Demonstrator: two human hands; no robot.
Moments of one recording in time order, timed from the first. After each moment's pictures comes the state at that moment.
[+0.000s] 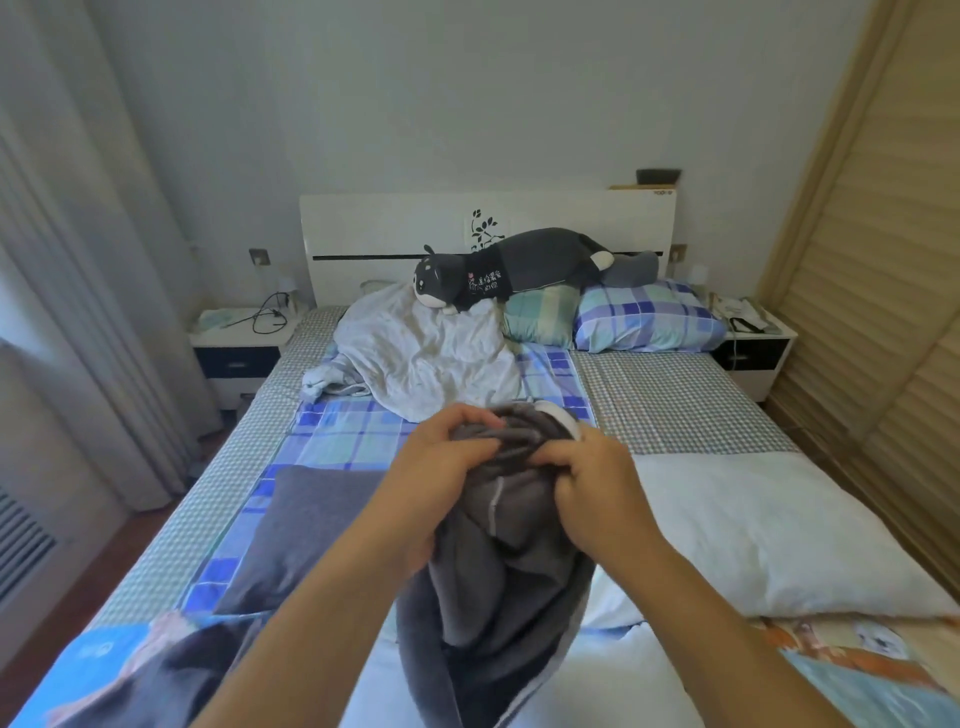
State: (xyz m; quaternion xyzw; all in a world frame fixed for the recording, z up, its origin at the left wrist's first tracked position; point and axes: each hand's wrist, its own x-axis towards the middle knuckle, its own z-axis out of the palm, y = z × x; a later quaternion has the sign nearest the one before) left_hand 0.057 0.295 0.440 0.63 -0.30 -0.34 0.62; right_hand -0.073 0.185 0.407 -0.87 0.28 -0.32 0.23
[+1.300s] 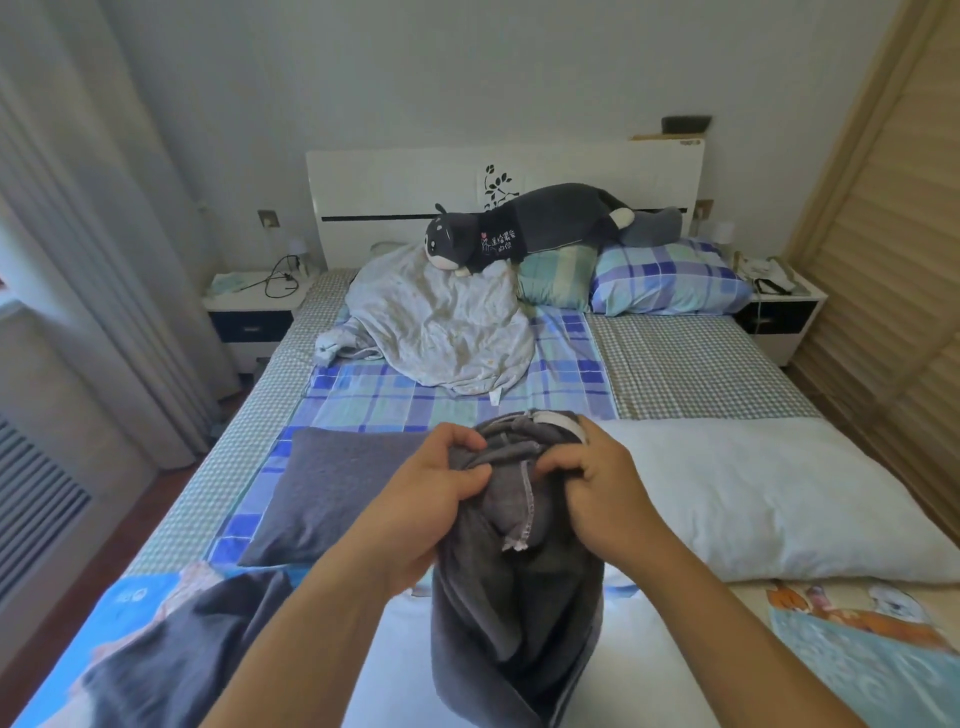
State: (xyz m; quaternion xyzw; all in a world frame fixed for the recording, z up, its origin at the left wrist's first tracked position) left_hand 0.056 0.324 0.405 0.61 -0.23 -0.47 0.60; right_hand -0.072 0.183 0.358 -0.82 0.22 -0.35 0.41
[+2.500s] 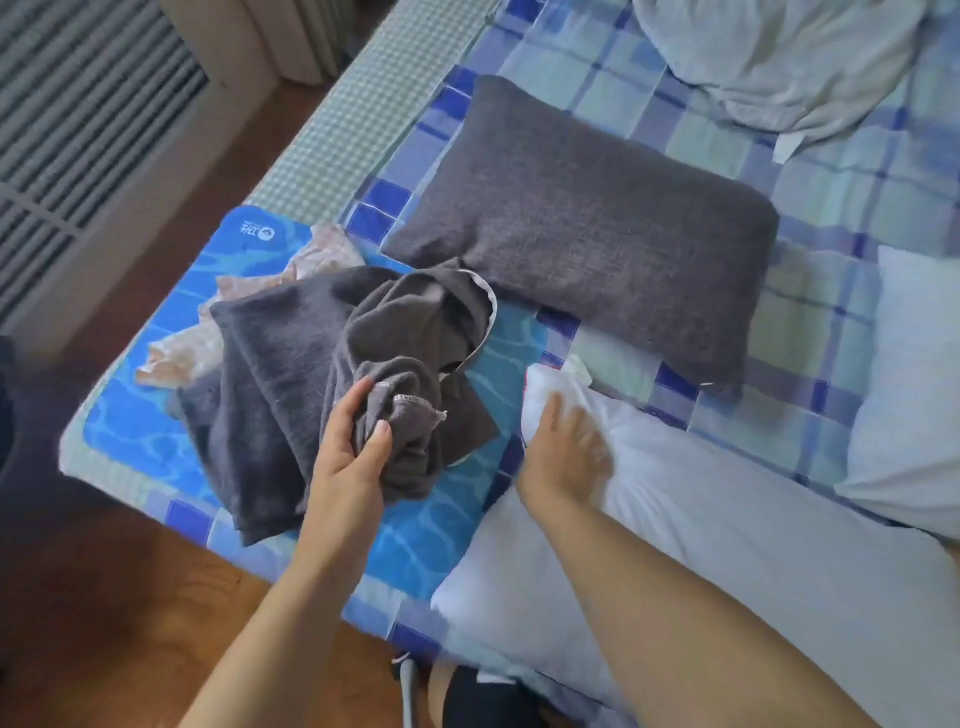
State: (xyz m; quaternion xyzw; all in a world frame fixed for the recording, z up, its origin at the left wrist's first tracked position) left_hand 0.215 0.552 0.068 0.71 0.10 -0.20 0.67; right_hand 0.165 0.366 -0.050 -0.87 0.40 0.27 0.09
